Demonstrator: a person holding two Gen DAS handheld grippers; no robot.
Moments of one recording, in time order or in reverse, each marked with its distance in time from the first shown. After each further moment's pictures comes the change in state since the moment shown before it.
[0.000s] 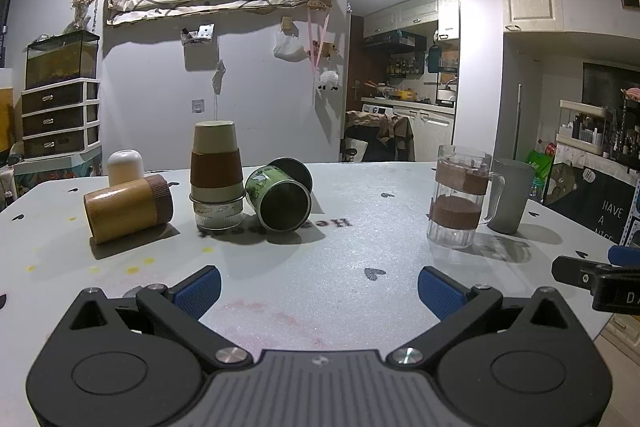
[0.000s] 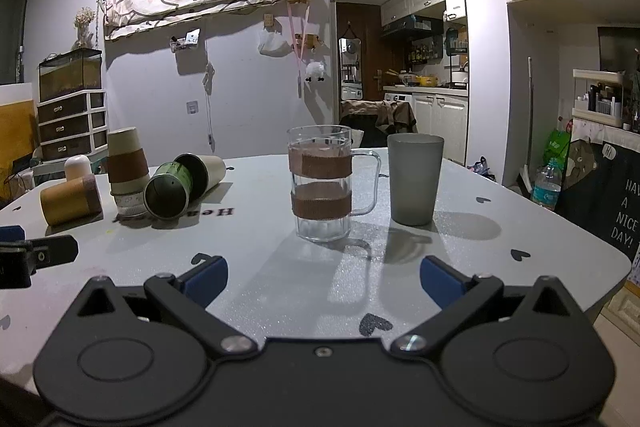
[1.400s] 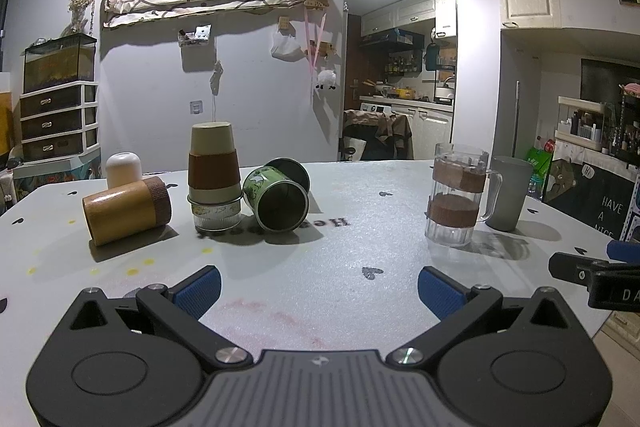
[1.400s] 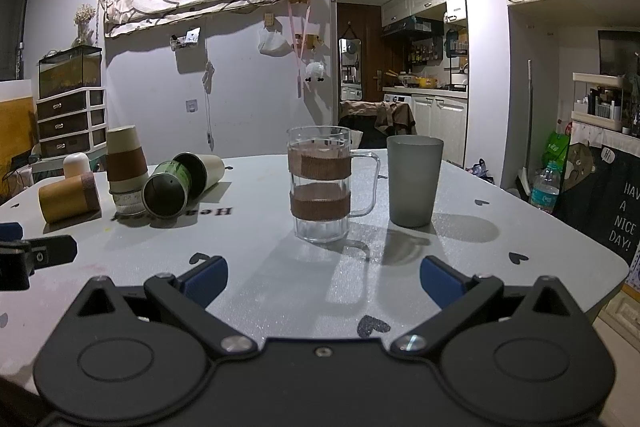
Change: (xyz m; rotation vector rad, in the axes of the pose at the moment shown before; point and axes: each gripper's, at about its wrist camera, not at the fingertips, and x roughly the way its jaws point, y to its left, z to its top) left arm 0.000 -0.001 0.000 0.003 0.001 0.000; right arm 0.003 -0.001 -0.003 -0.007 0.001 -0.002
